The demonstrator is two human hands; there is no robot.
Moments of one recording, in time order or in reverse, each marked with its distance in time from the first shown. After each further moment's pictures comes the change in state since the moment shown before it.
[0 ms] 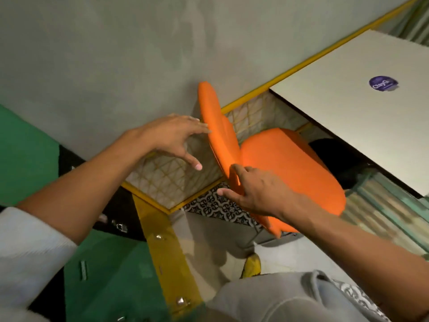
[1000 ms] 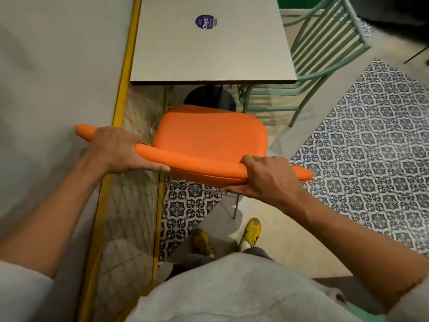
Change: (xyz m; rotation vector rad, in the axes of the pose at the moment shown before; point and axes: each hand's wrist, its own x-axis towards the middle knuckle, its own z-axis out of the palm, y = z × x) left_hand 0.276 -0.190 0.087 0.097 0.340 0.626; right_hand 0.109 -0.070 0.074 -0.262 0.389 0.961
